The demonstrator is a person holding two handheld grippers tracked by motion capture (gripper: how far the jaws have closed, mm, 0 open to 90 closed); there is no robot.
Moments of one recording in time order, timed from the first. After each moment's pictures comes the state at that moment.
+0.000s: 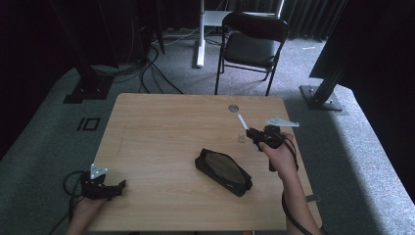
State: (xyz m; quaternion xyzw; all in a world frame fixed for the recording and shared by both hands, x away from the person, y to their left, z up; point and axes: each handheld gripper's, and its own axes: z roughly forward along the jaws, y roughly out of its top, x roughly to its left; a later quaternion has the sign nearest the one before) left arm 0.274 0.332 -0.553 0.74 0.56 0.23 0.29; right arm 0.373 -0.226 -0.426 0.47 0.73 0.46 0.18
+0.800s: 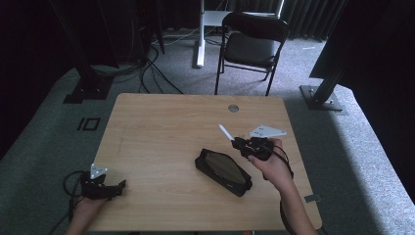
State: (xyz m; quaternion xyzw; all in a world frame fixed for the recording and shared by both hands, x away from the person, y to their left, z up) left arm 0.274 0.332 -0.553 0.74 0.56 0.23 0.29; right arm 0.333 -0.185 -0.412 0.36 0.79 0.47 0.18
